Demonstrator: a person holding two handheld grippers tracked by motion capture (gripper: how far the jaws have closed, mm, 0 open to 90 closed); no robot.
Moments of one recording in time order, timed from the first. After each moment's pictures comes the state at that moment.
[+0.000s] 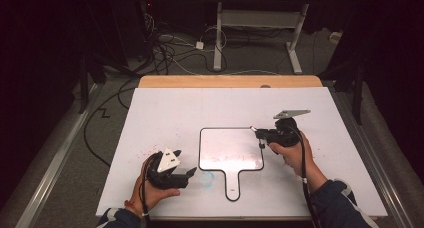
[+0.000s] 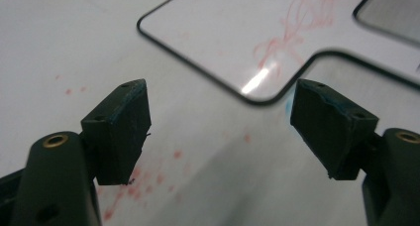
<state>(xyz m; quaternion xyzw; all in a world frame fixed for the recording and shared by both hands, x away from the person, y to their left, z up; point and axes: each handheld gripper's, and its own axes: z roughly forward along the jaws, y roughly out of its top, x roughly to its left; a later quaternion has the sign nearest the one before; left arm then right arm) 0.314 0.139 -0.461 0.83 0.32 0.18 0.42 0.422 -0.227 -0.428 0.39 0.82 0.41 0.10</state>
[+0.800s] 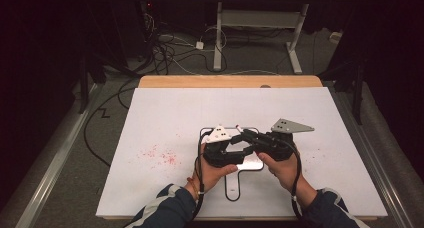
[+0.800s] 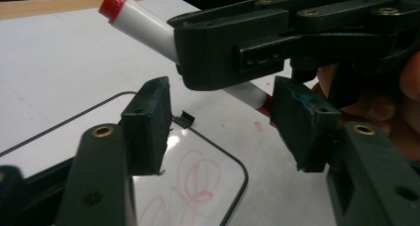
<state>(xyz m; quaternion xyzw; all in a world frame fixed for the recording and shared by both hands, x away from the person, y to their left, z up) 0.359 0.014 -0.432 0.77 0.29 0.04 0.57 0.365 -0.193 -0.407 0.32 0.76 0.55 0.13</state>
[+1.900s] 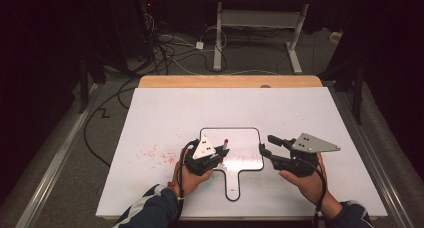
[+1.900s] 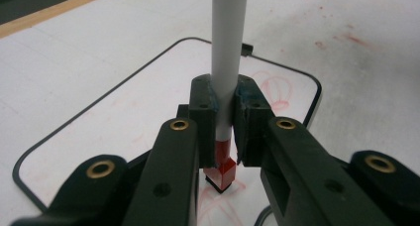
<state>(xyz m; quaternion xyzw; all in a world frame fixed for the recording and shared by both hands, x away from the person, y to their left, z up) 0.349 0.062 -0.467 0.82 0.24 0.16 0.49 0.324 -0.240 -0.404 0.28 0.78 0.52 0.22</state>
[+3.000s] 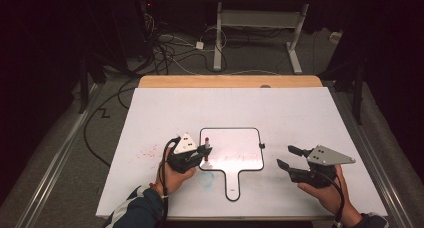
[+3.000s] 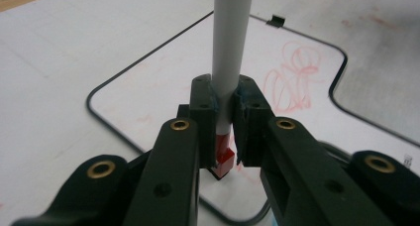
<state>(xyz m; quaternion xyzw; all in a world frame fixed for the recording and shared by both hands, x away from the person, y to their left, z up) 0.356 0.100 -0.465 0.82 0.28 0.14 0.48 0.309 -0.283 -0.425 0.29 0.80 0.45 0.25</state>
